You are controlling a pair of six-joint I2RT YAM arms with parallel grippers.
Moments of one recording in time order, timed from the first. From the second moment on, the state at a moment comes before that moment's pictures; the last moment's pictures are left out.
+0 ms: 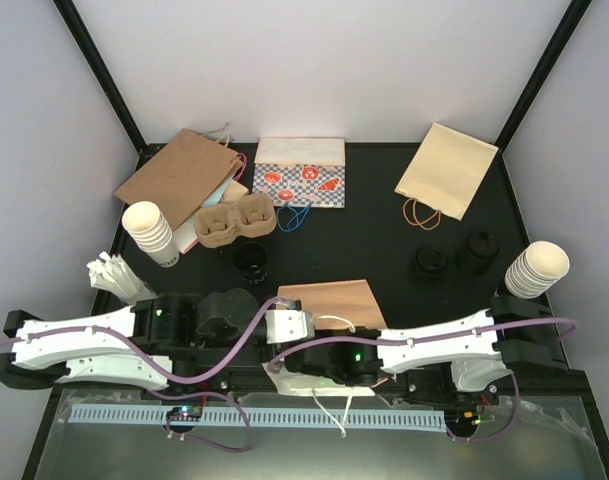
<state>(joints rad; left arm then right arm) -1.45 0.87 0.98 -0.65 -0.09 0.10 1.56 1.45 0.85 -0.34 0.67 -0.47</state>
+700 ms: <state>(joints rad) -1.48 0.84 0.90 -0.59 0.00 0.09 1.62 1.49 0.82 -0.33 0.76 -0.44</state>
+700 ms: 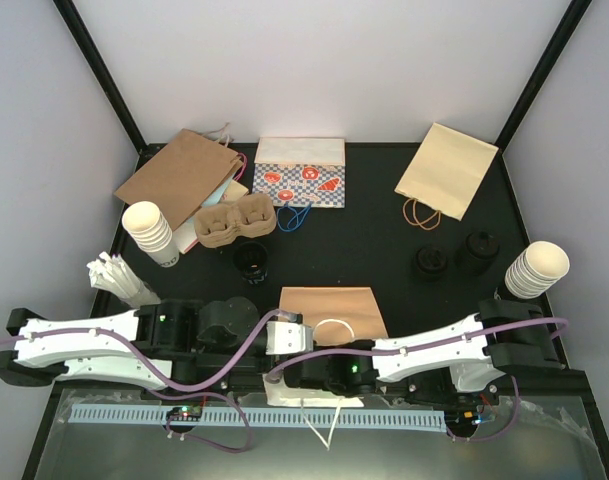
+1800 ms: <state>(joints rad) -1.52 0.86 1.00 -0.64 -0.29 -0.01 1.48 1.34 0.83 -0.46 0.40 -0.45</state>
